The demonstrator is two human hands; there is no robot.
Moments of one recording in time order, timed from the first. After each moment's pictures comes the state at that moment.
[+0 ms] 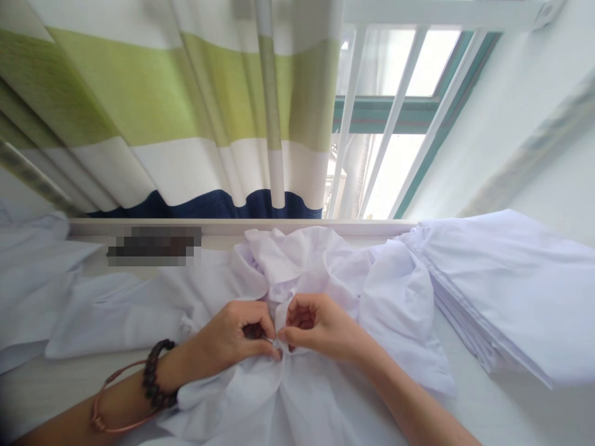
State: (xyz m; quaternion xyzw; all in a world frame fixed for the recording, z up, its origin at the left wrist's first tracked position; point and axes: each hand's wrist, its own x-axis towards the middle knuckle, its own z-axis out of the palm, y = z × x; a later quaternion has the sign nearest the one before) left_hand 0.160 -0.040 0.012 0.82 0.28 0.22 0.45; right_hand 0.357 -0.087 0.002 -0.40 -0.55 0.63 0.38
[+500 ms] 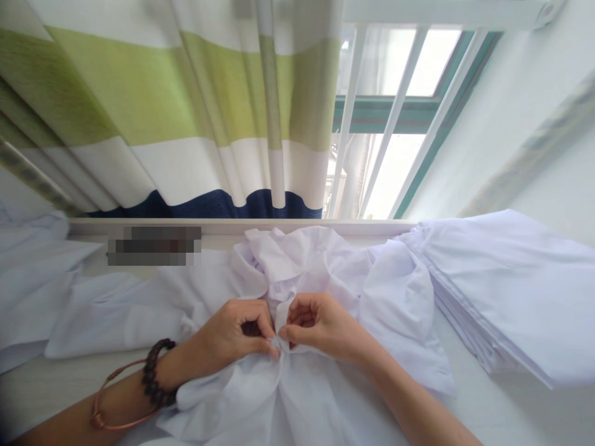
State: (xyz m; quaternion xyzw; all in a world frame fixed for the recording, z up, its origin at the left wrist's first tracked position) left_hand 0.161 -0.039 0.010 0.78 0.30 0.22 0.50; right_hand 0.358 -0.086 -0.002 -0.42 -0.54 0.62 0.38
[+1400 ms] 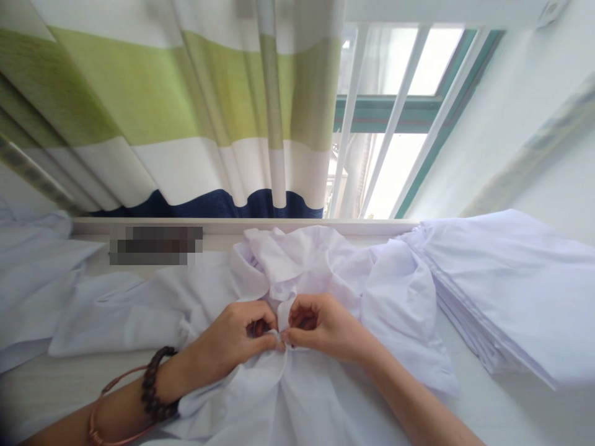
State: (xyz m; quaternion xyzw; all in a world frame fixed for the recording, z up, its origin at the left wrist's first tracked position) left_hand 0.163 -0.047 0.015 0.81 0.37 0.17 0.42; right_hand 0.363 -0.087 -0.005 -0.43 -0.59 0.58 0.36
